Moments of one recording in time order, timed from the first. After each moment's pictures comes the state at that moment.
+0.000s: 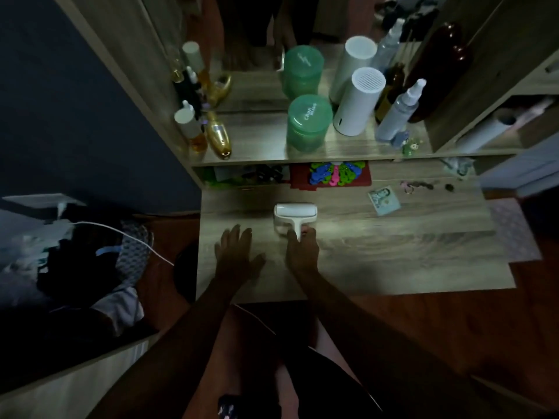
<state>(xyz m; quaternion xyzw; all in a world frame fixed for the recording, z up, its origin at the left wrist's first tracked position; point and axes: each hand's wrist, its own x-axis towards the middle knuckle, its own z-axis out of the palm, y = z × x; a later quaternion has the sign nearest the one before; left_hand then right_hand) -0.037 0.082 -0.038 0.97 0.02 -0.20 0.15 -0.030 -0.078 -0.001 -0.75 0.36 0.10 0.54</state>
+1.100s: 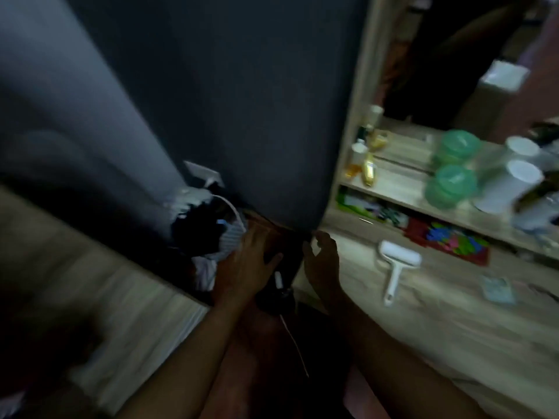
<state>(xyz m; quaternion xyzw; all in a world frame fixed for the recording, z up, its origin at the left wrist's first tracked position) -0.188 0.239 0.080 0.95 0.21 0.04 0.23 -0.116 0.083 0.102 -0.85 -0.04 0.14 0.51</state>
